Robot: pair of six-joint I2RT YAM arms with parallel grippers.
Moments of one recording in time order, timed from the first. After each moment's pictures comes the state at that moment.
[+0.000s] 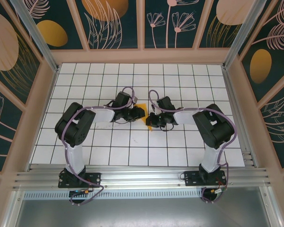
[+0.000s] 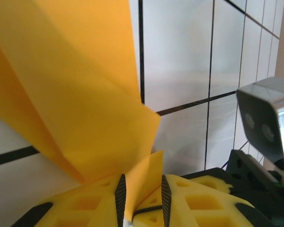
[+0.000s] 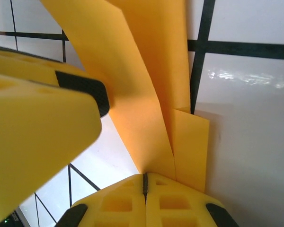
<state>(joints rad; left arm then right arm) -0.55 1.94 1.00 0.11 0.55 -0.83 0.58 1.84 0.89 -0.04 -0.52 0.65</state>
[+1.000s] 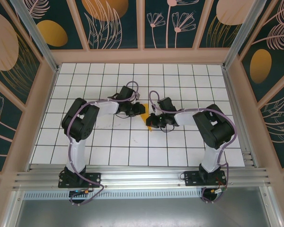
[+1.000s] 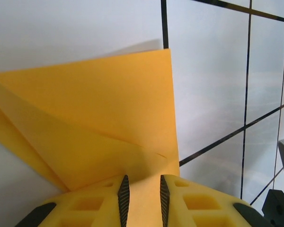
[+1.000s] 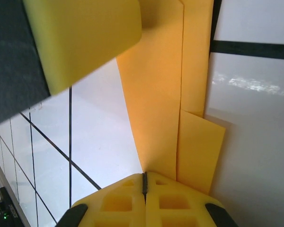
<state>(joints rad) -0.52 2.07 1.24 -0.15 0.47 -0.65 0.57 1.84 0.85 0.03 -0.54 0.63</state>
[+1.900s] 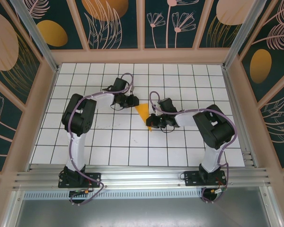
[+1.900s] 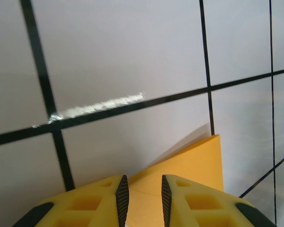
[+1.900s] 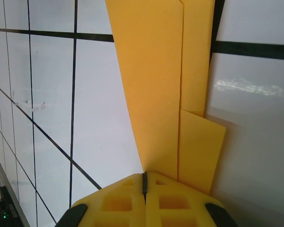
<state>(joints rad) -0.40 2.15 1.40 -0.24 0.46 -0.48 0.57 1.83 0.82 0.08 -0.54 0.63</state>
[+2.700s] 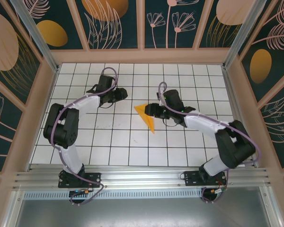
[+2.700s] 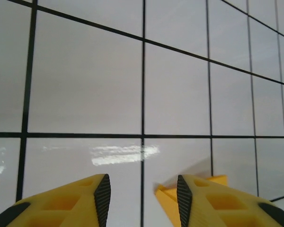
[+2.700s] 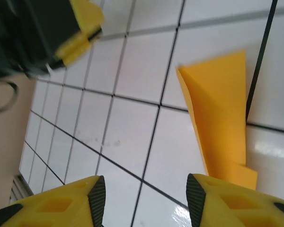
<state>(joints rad) -0.35 1.83 1.19 -0.17 0.26 -0.61 0.58 1.48 0.85 -0.02 -0.37 0.68</state>
